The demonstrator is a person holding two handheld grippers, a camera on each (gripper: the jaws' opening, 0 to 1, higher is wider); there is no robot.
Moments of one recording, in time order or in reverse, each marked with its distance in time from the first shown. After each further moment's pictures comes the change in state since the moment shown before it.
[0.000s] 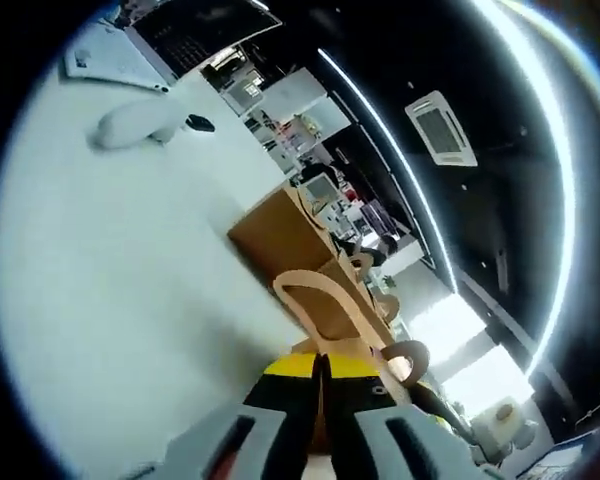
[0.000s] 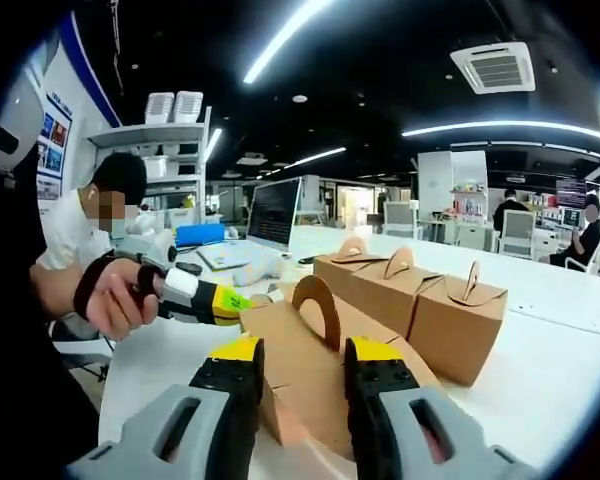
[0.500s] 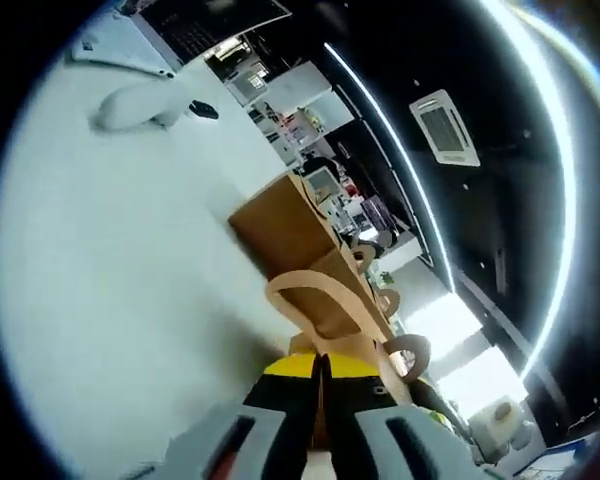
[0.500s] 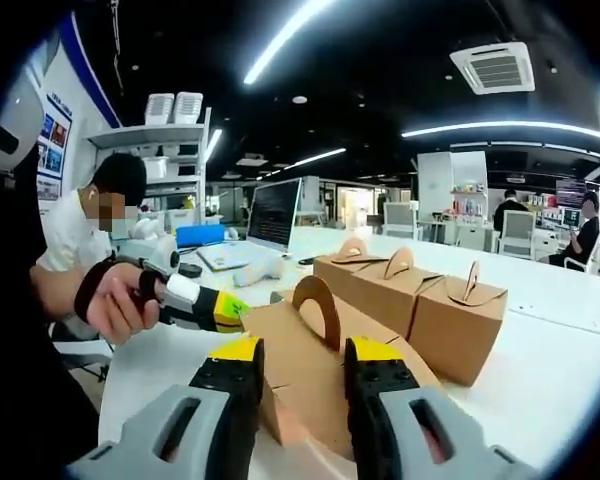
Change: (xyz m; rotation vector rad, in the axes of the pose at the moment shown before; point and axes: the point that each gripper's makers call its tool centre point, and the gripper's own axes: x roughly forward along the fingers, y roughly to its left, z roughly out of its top) left arm 0.002 -0.001 -0.008 -0.019 0.023 -0.008; right arm 0.000 0.000 0.000 0.001 -0.005 0.000
